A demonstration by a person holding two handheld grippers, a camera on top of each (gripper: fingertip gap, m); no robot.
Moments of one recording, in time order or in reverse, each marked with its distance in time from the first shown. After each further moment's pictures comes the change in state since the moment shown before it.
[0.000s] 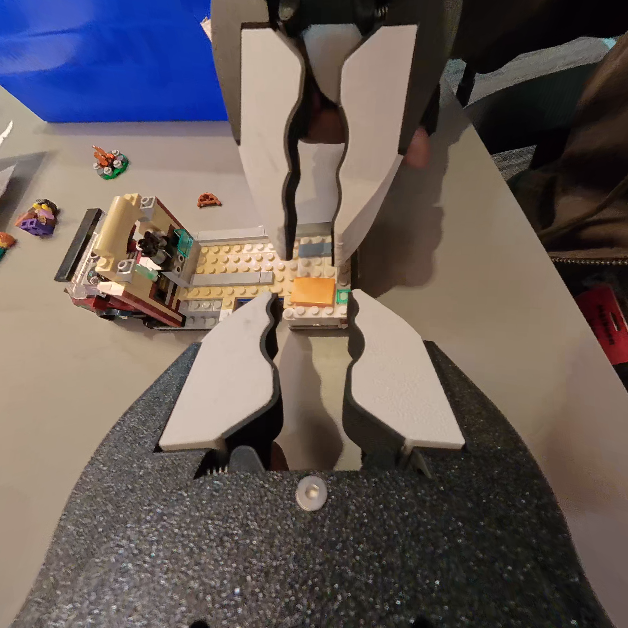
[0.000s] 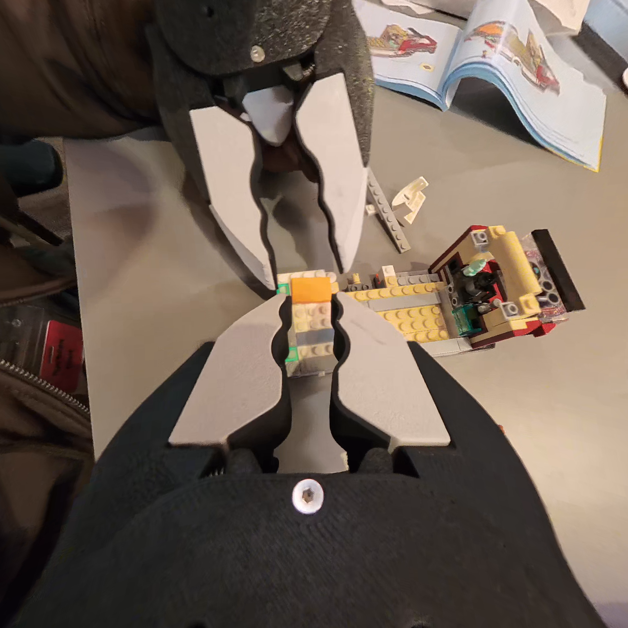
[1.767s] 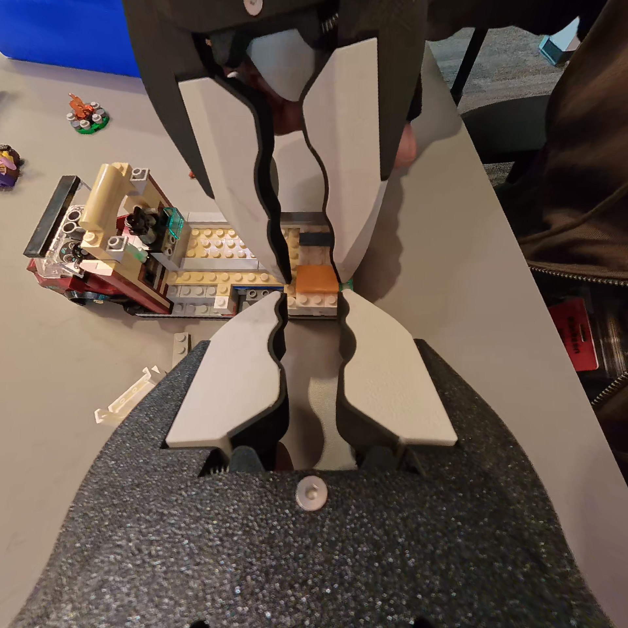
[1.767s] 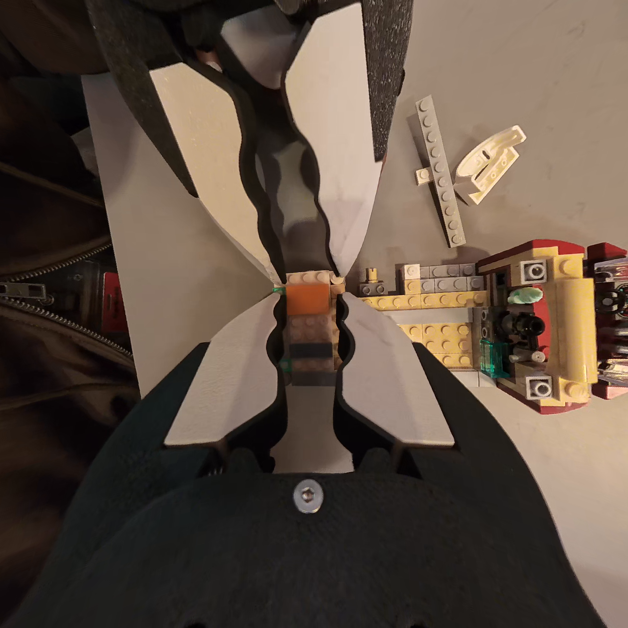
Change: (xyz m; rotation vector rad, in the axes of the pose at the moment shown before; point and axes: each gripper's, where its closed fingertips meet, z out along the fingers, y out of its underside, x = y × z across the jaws) left arm 0.000 0.007 -0.005 -0.026 0.049 -0.123; right arm -0.005 0.005 0.020 -0.354 -0.286 0.042
